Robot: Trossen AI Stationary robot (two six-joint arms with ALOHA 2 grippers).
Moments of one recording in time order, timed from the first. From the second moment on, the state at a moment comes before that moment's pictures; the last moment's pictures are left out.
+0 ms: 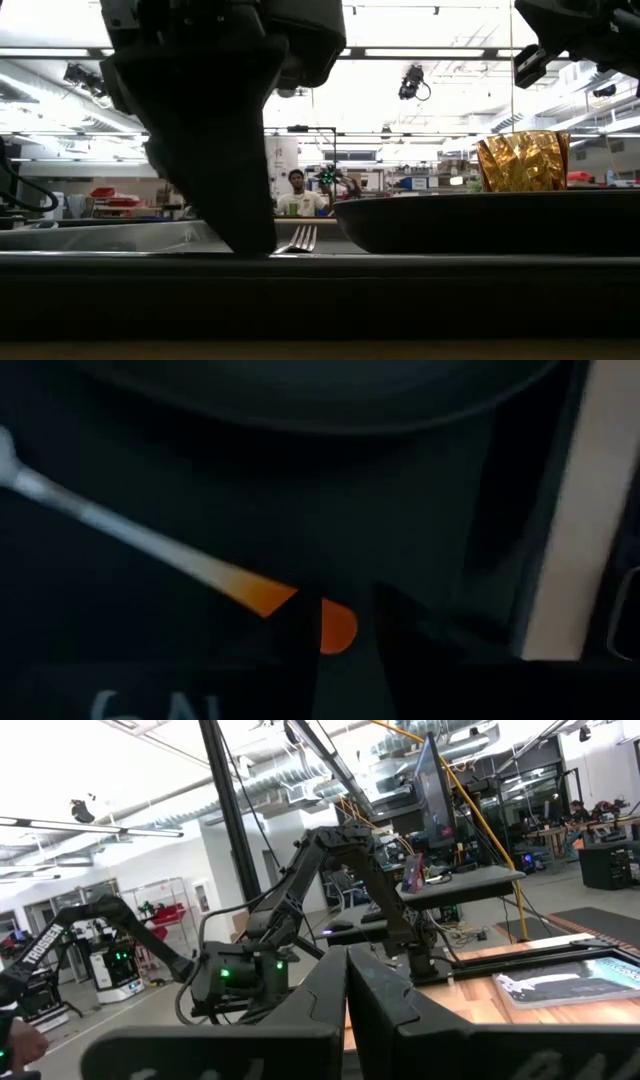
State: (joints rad) left arm -0.53 2.07 1.42 -0.43 -0.14 -0.89; right arm -0.20 0.16 0.12 0.33 -0.40 0.34
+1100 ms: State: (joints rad) left arm -0.63 1.83 1.42 -1.29 -0.31 -1.63; right arm -0.20 0.16 0.12 0.32 -0.40 0.33
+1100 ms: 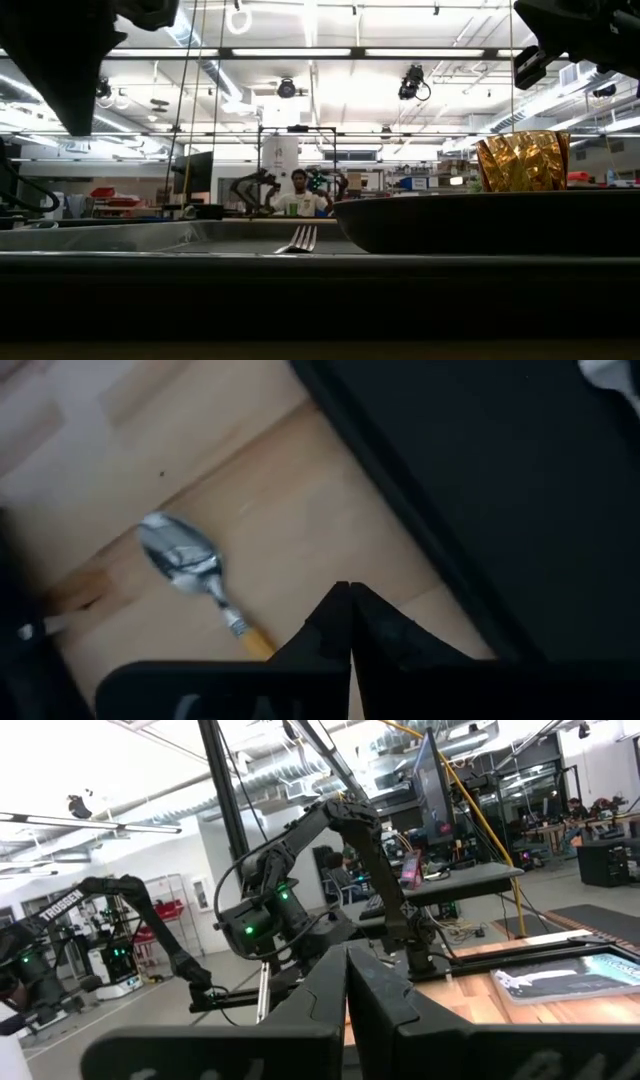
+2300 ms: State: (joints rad) left arm -0.75 1.57 0.87 -0.88 -0.16 -2.18; right arm -0.20 0.16 0.12 0.32 -0.40 0.29
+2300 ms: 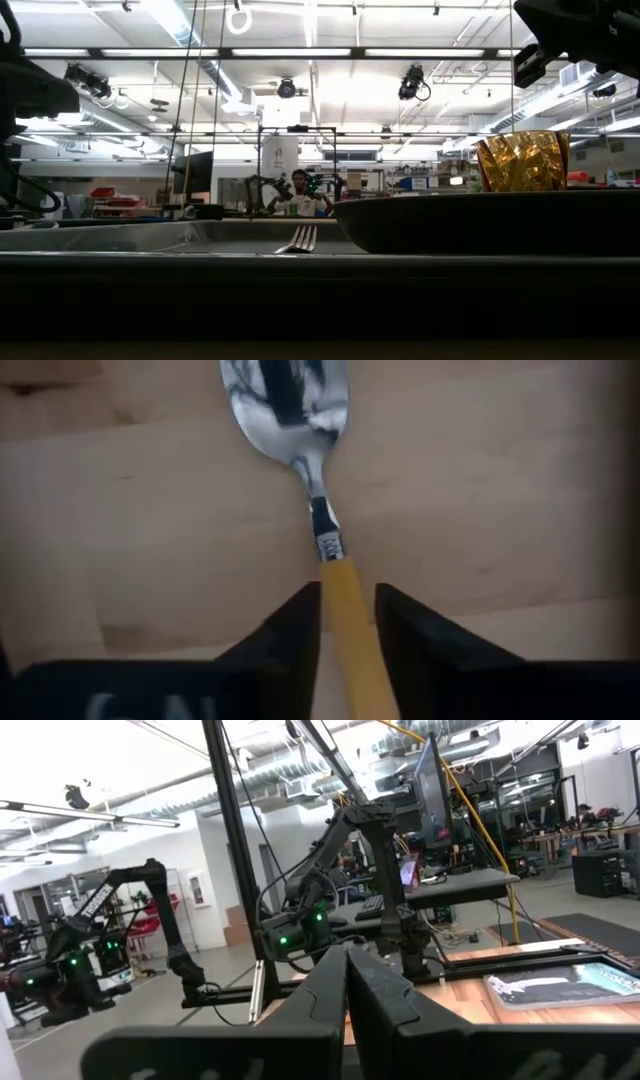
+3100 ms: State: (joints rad) left arm -0.72 1.64 0.87 -0.85 -0.09 -2.17; right arm -0.20 0.16 0.12 0.32 -0.40 0.29
